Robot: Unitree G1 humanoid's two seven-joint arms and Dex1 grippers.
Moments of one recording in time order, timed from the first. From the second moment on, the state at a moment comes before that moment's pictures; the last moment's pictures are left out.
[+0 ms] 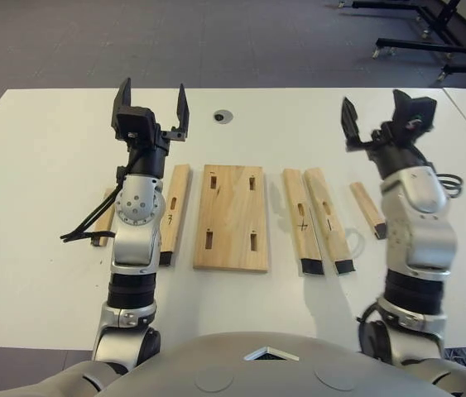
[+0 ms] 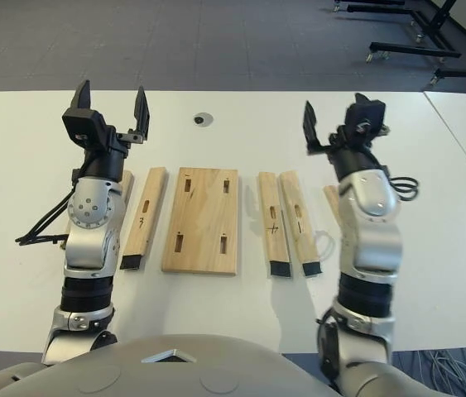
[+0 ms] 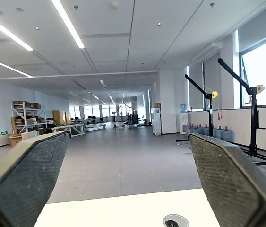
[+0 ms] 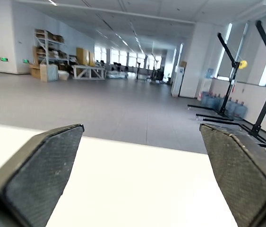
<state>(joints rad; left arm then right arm) -0.18 0.03 -0.02 -0.24 0.07 -0.02 0.02 -0.16 -0.31 -0.28 -0.36 0.17 0.45 0.24</state>
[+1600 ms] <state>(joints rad) -0.09 -0.05 0.01 -0.40 -0.09 0.13 0.00 0.13 -0.39 -0.28 -0.36 0.29 0.72 0.30</state>
